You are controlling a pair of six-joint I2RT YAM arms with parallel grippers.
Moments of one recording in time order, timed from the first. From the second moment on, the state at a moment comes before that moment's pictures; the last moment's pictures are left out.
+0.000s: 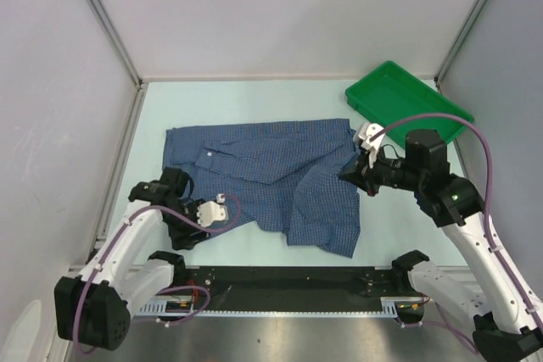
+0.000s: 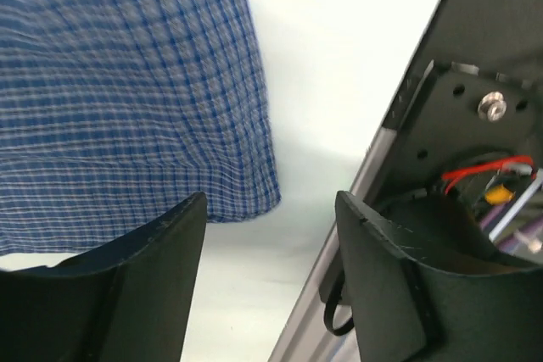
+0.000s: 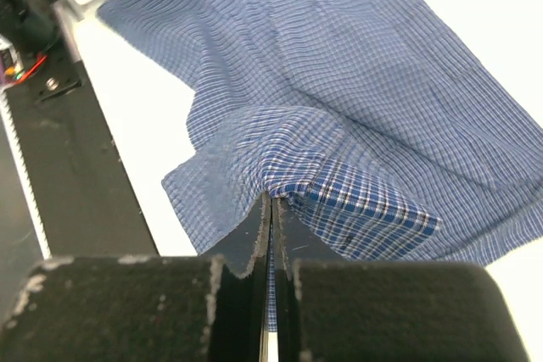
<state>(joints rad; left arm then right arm) -0.19 0.93 0.67 -1.19 0.30 1.09 0.45 0.82 1.05 -0.70 -0.62 -0.29</state>
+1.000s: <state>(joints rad) -0.13 1.02 0.52 -1.05 0.09 1.25 0.36 0.83 1.27 -0.72 -0.56 -0.27</state>
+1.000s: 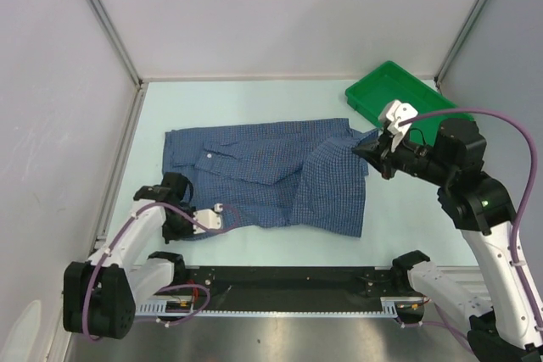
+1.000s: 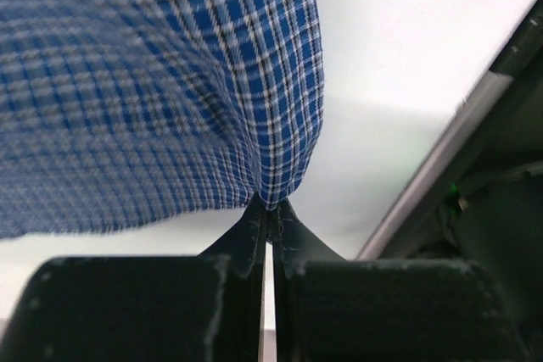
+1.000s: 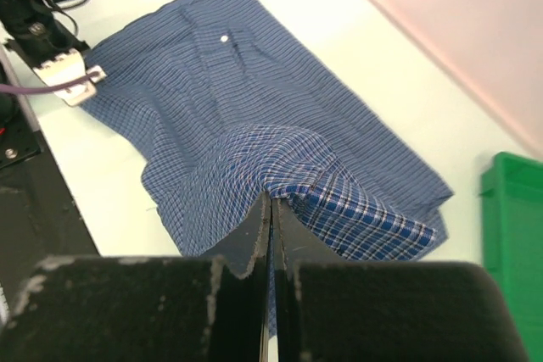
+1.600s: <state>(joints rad) 0.07 1.40 1.07 -1.19 0.21 1.26 0.30 1.09 1.34 -0.44 -0.53 -0.49</state>
